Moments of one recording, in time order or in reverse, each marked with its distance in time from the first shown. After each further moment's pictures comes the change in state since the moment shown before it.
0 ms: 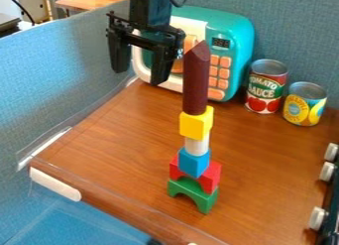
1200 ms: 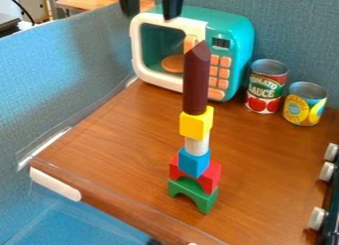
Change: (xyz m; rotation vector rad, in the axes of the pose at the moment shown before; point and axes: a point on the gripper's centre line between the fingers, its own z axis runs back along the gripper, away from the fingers) arm 0.024 0.006 0.078 -0.123 -0.128 0.013
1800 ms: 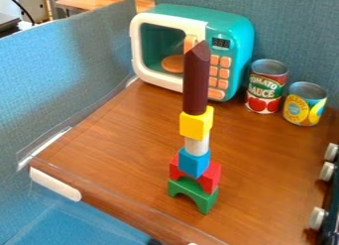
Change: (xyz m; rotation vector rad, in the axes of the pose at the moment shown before) arm -0.029 -0.026 0.052 -0.010 -0.091 -0.099
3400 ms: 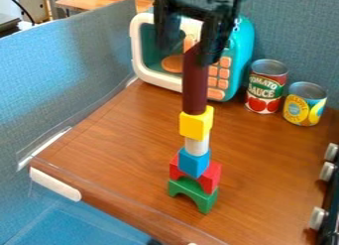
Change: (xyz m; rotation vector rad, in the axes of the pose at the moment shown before) arm -0.021 -0.045 -0.080 0.081 0.255 -0.136
